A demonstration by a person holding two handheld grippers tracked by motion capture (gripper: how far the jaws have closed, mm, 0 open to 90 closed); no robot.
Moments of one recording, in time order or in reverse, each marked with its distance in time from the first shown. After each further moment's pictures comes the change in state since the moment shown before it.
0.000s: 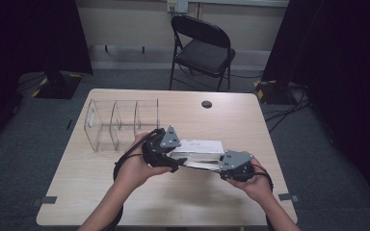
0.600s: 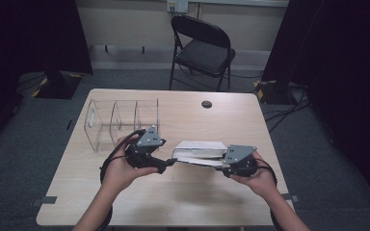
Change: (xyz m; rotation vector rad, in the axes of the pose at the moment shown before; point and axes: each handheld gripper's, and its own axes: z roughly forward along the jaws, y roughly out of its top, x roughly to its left) left arm 0.014 -0.033 -0.015 -0.092 -0.038 -0.099; right arm -0.016 0.002 -0.006 0.014 0.070 0.030
